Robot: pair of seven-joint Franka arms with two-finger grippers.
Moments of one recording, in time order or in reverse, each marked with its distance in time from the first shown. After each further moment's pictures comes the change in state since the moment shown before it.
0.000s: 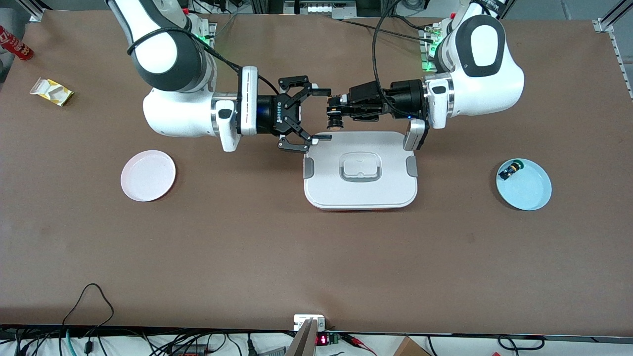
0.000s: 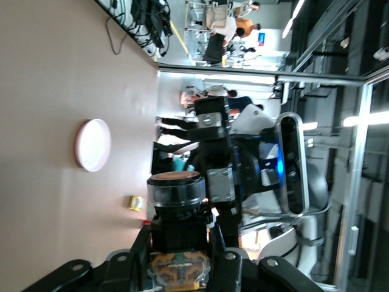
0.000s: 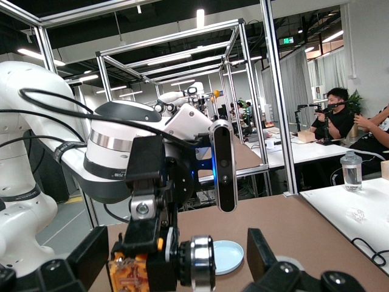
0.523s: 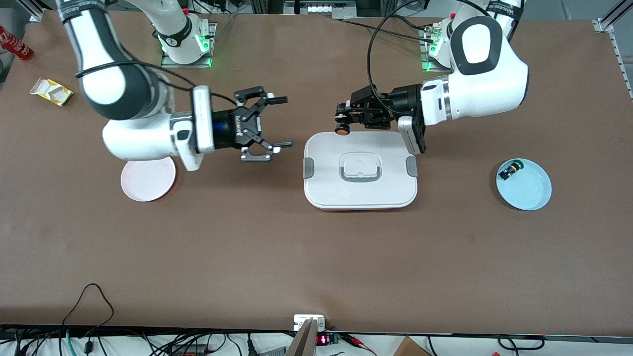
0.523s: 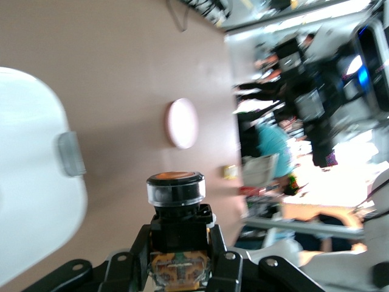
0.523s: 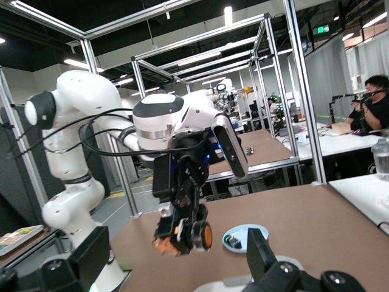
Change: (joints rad) left arm 0.006 0.005 0.005 0.004 0.439 -0.003 0.005; right arm -0.049 0.001 -0.204 -0.051 -0.099 -0.383 0.046
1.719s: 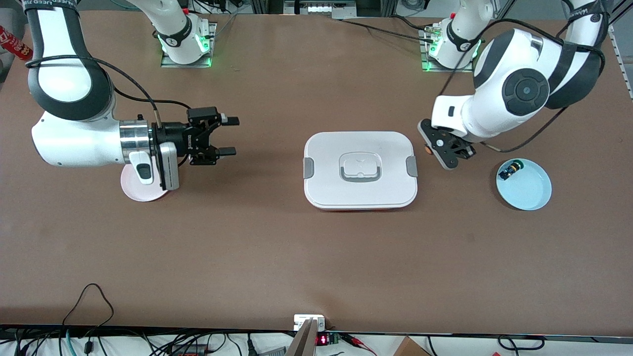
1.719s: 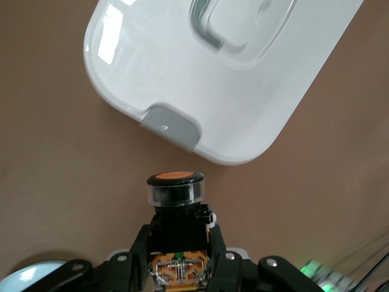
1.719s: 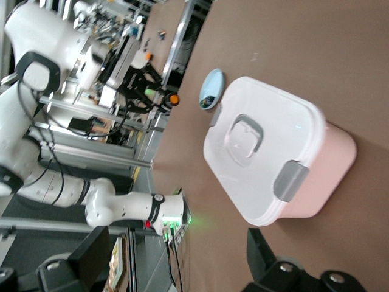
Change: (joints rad) left arm 0.102 0.097 0.013 0.174 1.243 -0.384 0.302; right arm -0.038 -0.036 -0.100 0.002 -0.424 -0.010 1.096
